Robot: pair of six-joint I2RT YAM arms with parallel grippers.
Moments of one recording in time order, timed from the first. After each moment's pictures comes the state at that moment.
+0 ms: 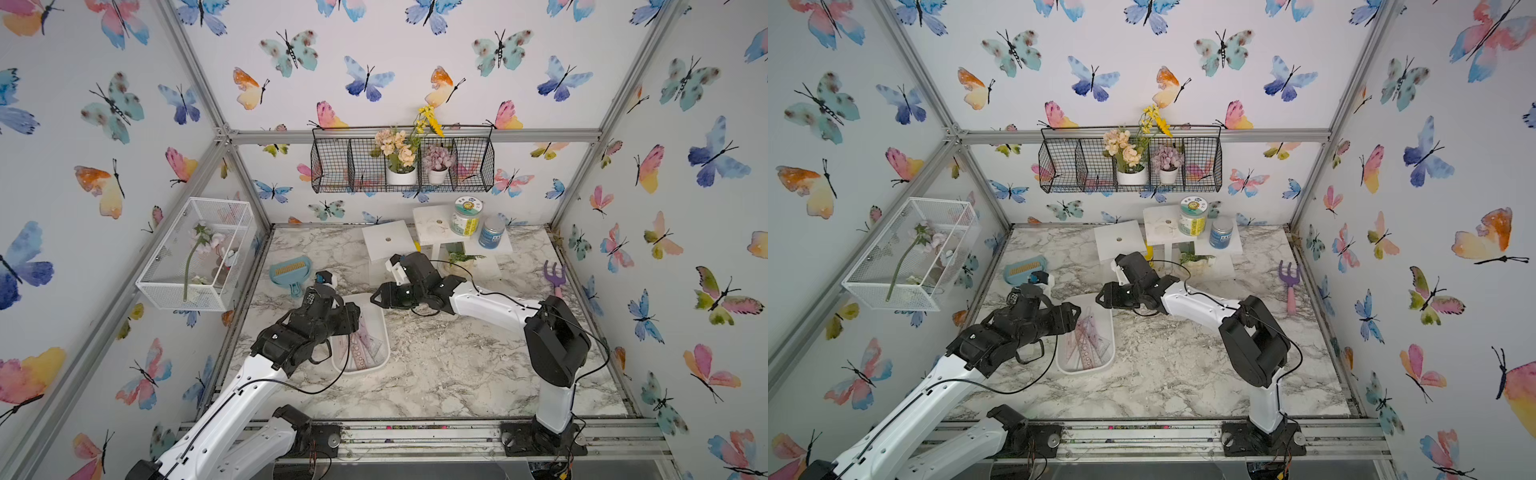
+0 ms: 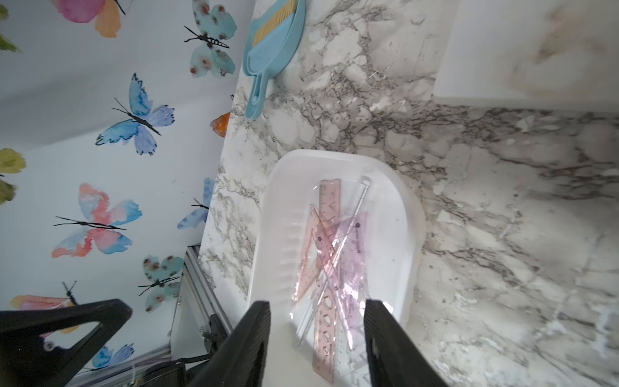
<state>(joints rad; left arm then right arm) -0.51 0.90 0.85 -0.69 -0.05 -0.51 0.84 1.89 1.40 -0.24 -0.35 0.70</state>
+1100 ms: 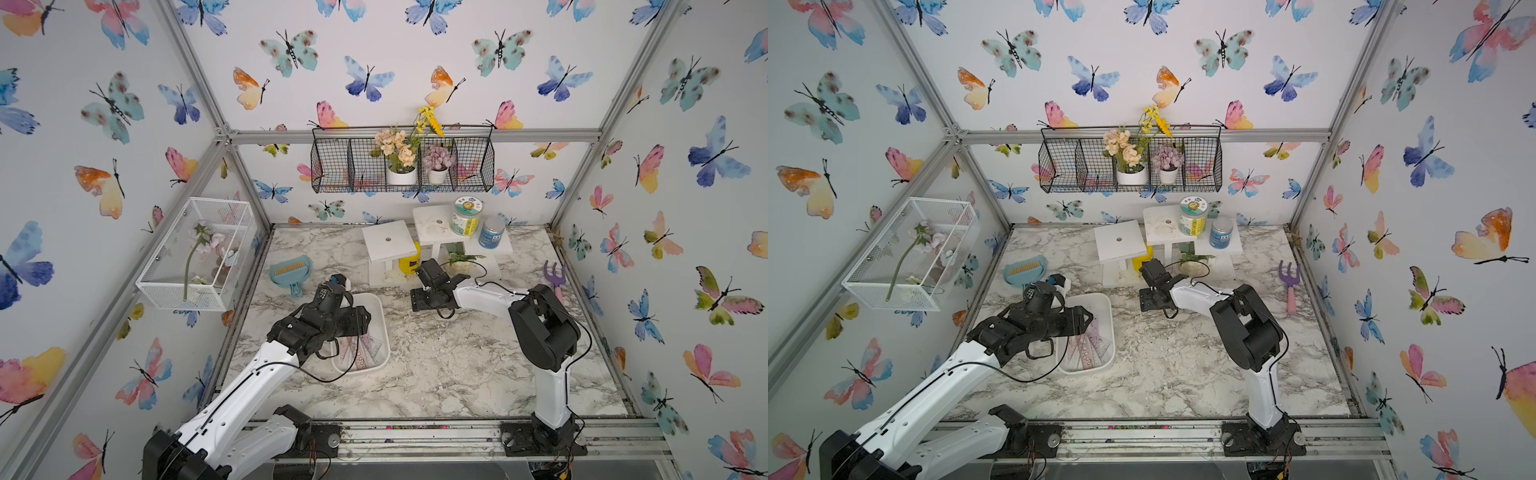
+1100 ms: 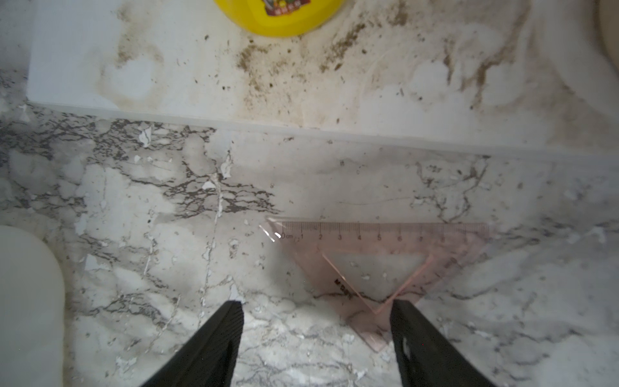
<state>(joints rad) -0.50 1.01 0.83 -0.64 0.10 -0.51 0.71 2.02 1.35 -0.39 0.11 0.44</state>
